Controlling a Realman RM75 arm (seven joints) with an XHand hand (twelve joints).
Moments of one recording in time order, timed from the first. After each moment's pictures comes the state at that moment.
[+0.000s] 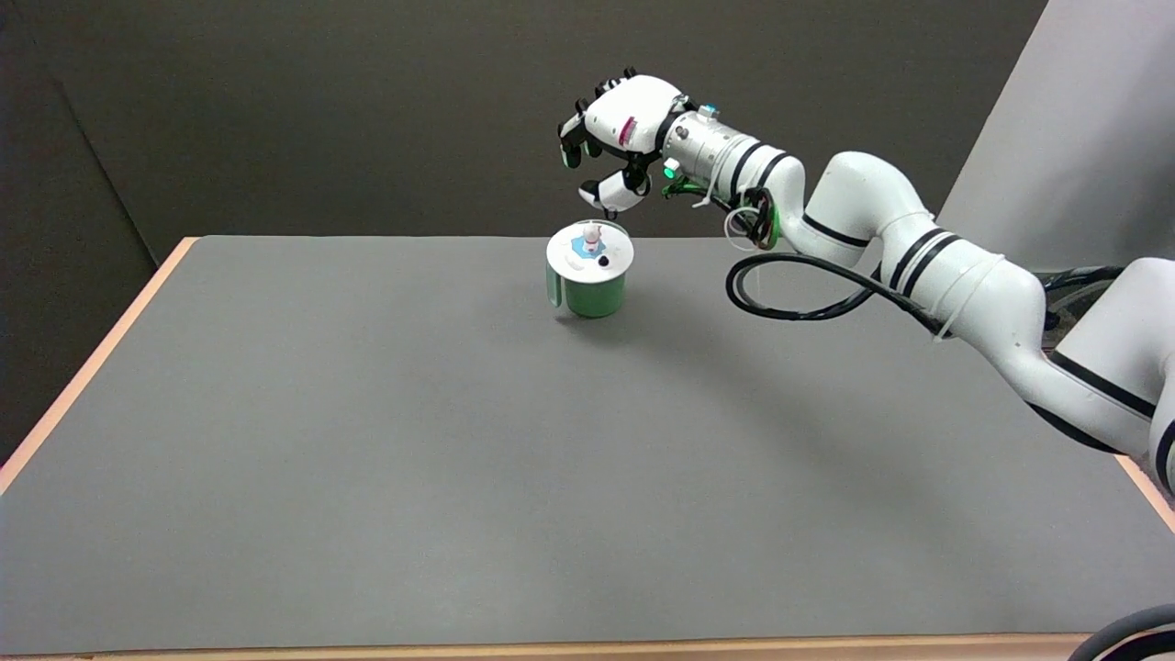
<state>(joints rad) 1.03 -1.02 0.64 -0.86 -0.17 -0.16 -2.24</state>
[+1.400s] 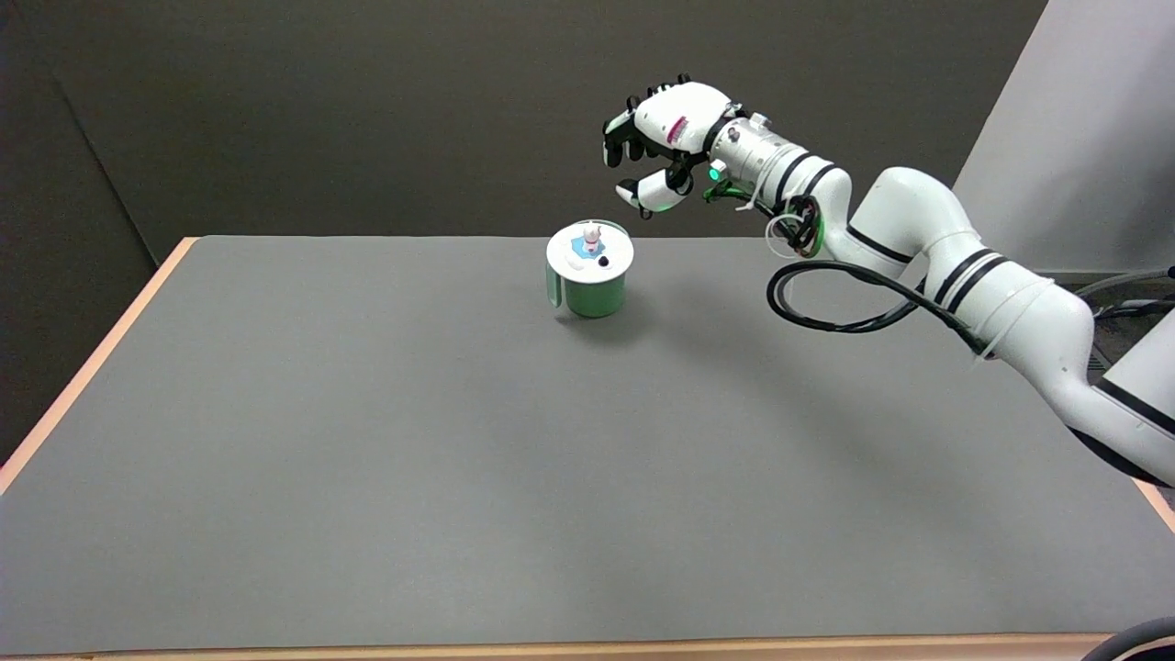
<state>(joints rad) 0.93 -0.92 0.76 -0.95 -0.15 -0.13 -2.18</state>
